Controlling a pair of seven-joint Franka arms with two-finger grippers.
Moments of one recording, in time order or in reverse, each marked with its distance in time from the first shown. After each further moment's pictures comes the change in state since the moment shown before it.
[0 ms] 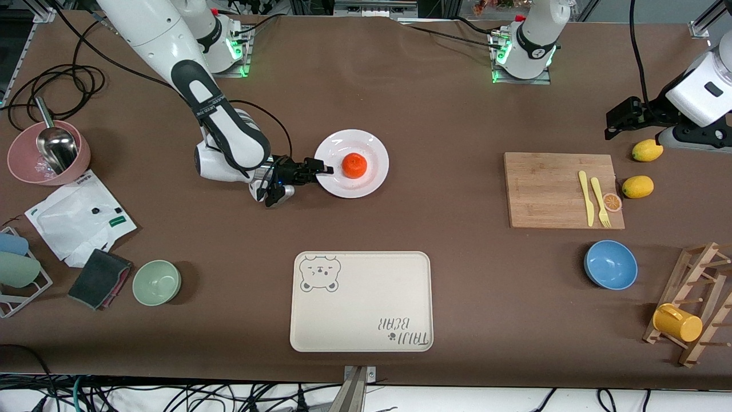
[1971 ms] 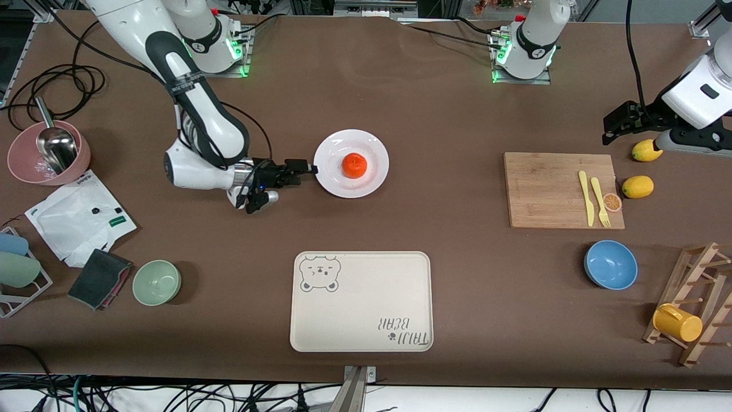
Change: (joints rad) left arm -0.009 -0.002 0.001 -0.016 0.000 0.041 0.002; right arm 0.000 -0.121 -0.076 0.034 -0.234 -0.140 0.249
